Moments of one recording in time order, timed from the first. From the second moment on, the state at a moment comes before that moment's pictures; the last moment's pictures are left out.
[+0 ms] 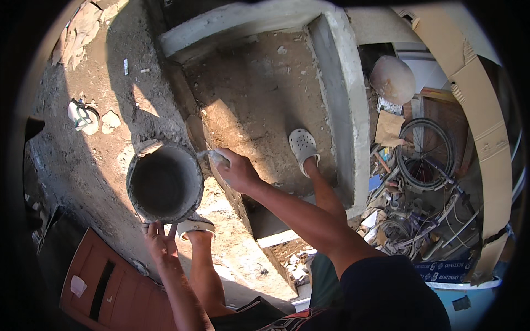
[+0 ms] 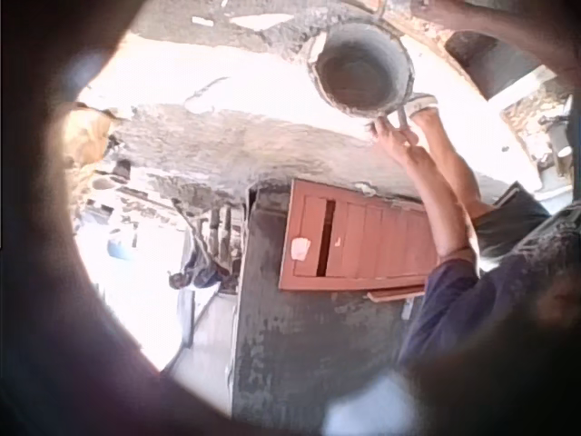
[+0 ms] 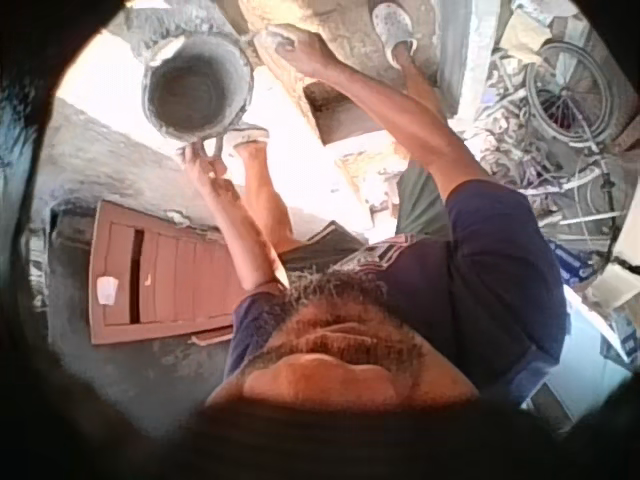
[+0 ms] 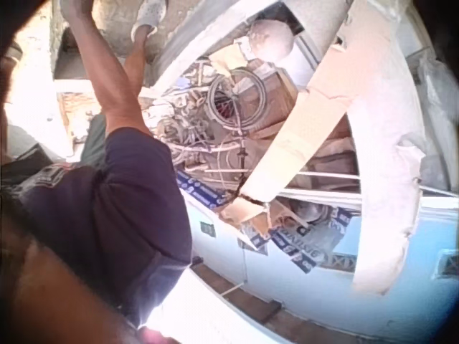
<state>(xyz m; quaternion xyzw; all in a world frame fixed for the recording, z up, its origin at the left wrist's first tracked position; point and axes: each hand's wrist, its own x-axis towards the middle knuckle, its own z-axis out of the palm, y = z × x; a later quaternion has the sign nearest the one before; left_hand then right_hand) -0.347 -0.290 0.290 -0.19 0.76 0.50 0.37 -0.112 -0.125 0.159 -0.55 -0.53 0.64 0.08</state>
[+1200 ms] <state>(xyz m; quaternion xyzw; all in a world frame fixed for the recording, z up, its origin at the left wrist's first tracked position) -0.159 -0.286 0.798 -0.01 0.64 0.76 0.11 -0.054 -0.010 0.863 0.08 -0.99 0.11 0.03</state>
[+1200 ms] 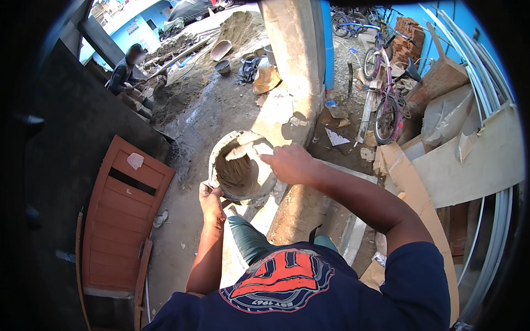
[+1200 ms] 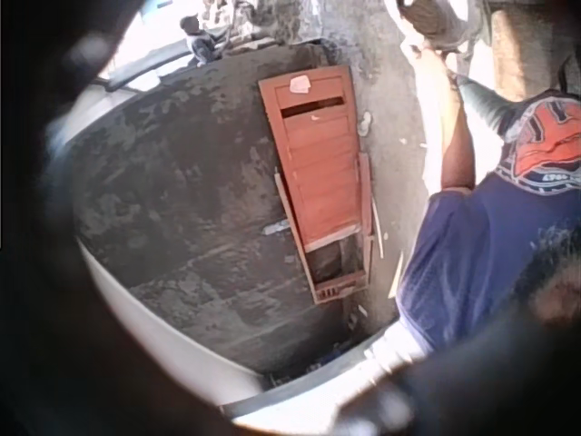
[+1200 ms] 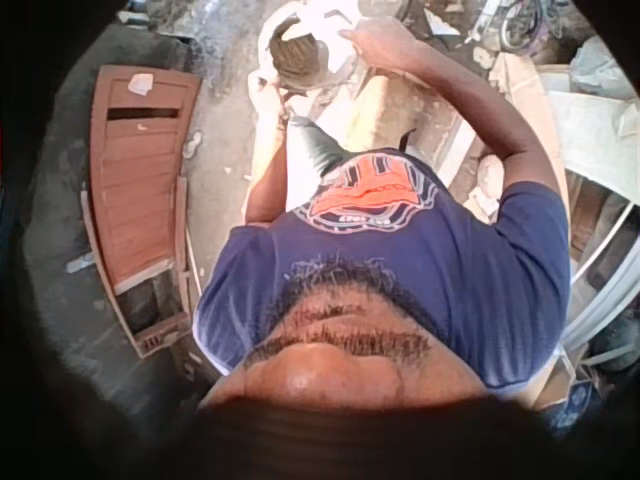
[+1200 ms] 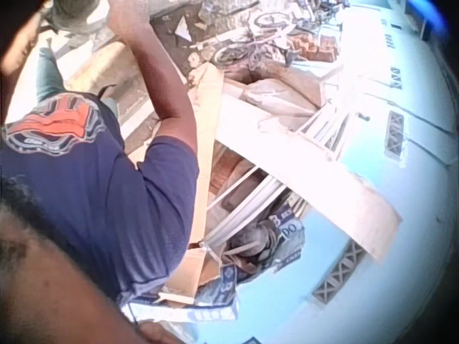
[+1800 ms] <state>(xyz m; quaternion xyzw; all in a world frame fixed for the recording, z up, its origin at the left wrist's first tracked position) -0.146 -0.258 0.799 0.02 0.62 0.77 -0.11 -0.062 -0.024 0.922 0.04 -0.98 0.16 -0.08</state>
